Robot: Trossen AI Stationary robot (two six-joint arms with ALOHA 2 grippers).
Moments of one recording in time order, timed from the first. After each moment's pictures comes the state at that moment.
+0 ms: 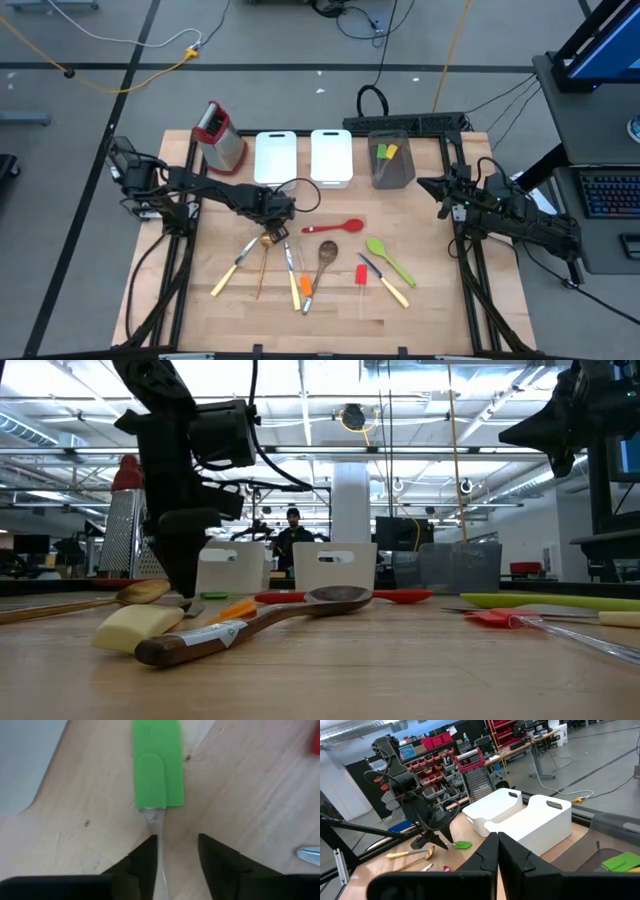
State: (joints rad) left arm 0.04 1.64 0.87 -0.64 -0.13 -0.53; right arm -0.29 0.00 0.29 -0.34 0.08 0.38
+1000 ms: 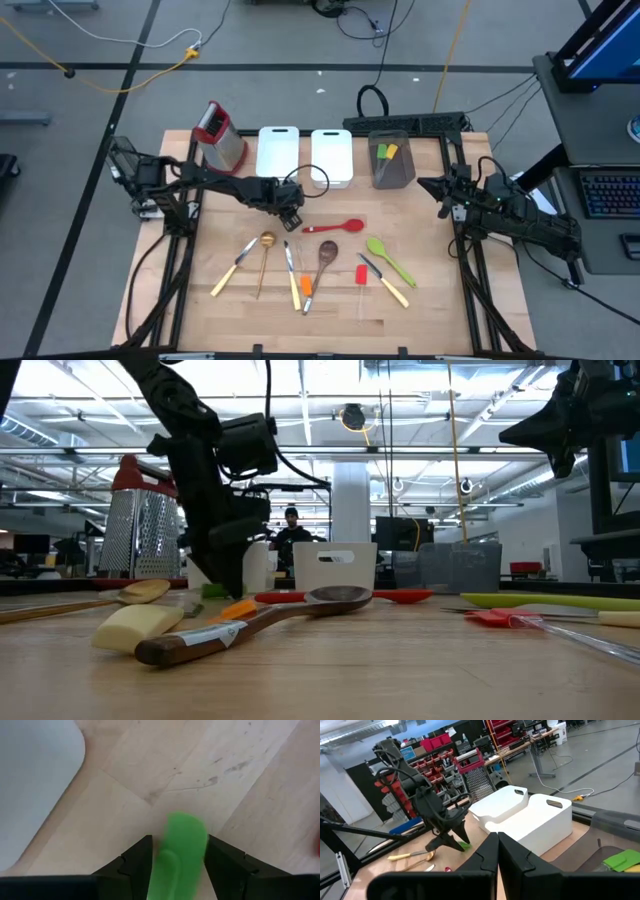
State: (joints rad) left arm 0.13 1.77 0.90 -0.45 -0.13 -0.48; right arm -0.29 0.00 0.29 -0.34 0.08 0.40
